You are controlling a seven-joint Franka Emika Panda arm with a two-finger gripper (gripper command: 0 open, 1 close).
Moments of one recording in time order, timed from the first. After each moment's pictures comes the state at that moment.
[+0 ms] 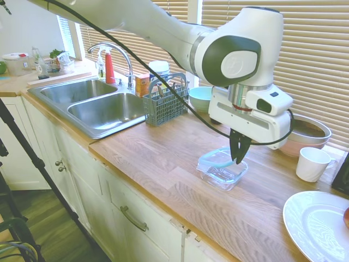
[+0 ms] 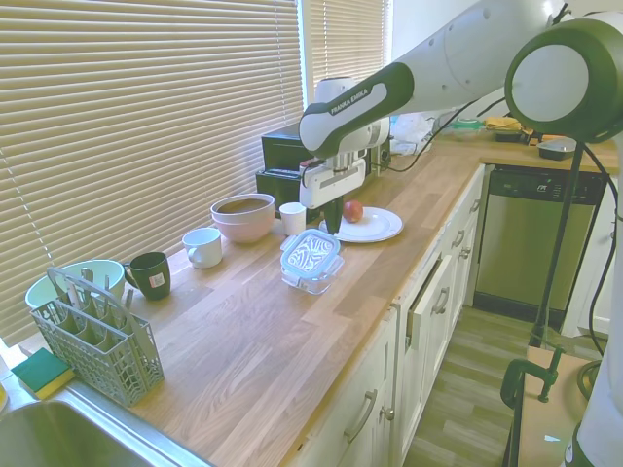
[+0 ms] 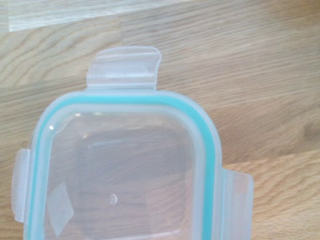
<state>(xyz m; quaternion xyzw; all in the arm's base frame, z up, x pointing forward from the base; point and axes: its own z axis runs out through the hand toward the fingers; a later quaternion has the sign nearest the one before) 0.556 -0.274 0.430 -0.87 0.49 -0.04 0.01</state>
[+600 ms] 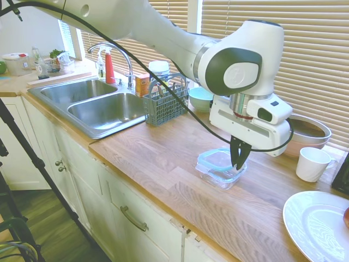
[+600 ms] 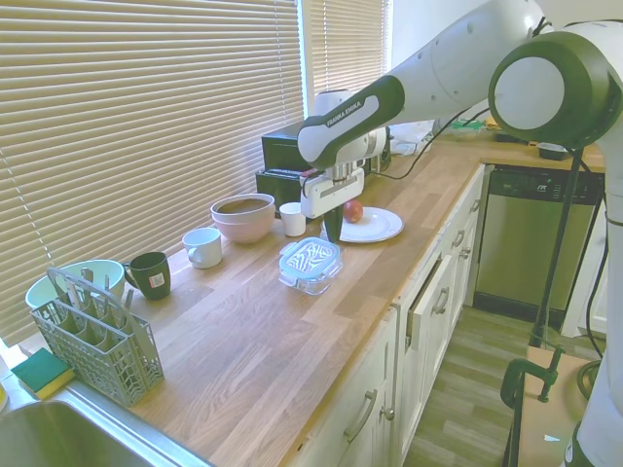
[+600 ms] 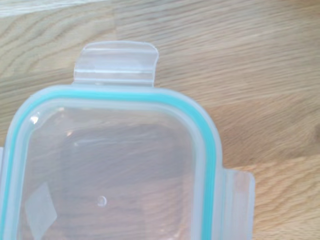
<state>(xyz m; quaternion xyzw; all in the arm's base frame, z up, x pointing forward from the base) 0.562 -0.276 0.411 -0.87 0.48 -0.03 0.00</state>
